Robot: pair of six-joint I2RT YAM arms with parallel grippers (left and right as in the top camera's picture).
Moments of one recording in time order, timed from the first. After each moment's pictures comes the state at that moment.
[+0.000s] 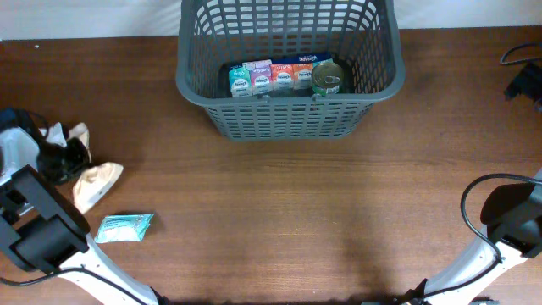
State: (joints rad) left arm 0.64 2.15 1.63 -0.97 0.22 0.06; right arm -0.51 2.10 2.42 -1.64 0.10 0.24
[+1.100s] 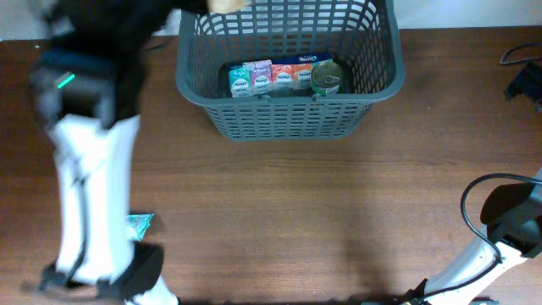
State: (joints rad) left arm -0.26 1.87 2.51 -0.83 0.19 -0.03; right arm -0.51 2.10 2.42 -1.64 0.10 0.24
